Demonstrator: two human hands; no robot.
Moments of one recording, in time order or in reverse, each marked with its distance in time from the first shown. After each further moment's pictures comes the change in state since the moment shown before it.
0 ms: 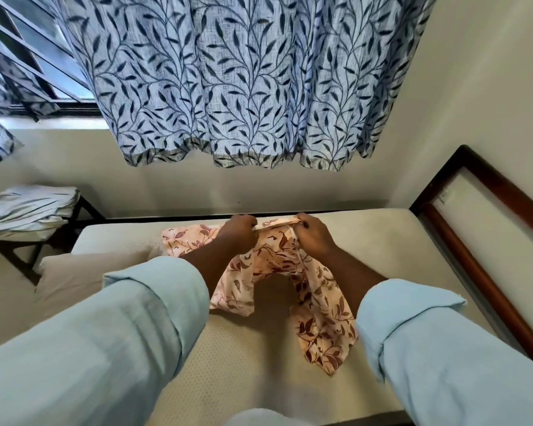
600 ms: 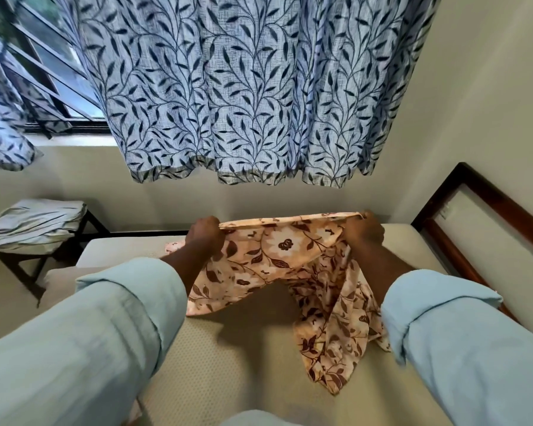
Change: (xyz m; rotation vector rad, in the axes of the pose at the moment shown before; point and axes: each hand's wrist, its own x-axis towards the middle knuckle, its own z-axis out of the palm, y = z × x) left_hand 0.000 -0.049 -0.055 0.093 0.149 -0.253; right_hand 0.023 0.006 -0.085 -0.071 0.560 0.418
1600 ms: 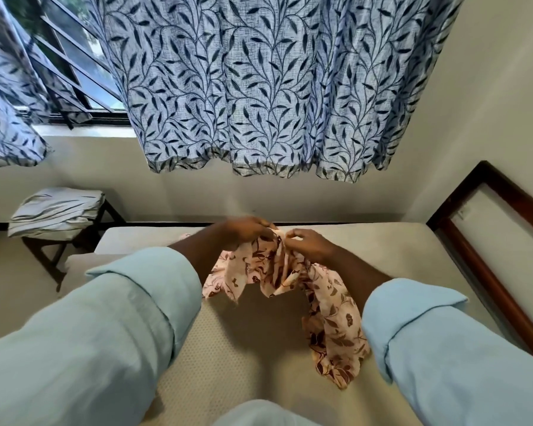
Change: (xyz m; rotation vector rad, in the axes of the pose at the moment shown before) left_hand -0.029 0.036 -0.016 -0.664 -0.731 0.080; right_hand -0.090 -0.021 0.060 -0.043 -0.910 -0.426
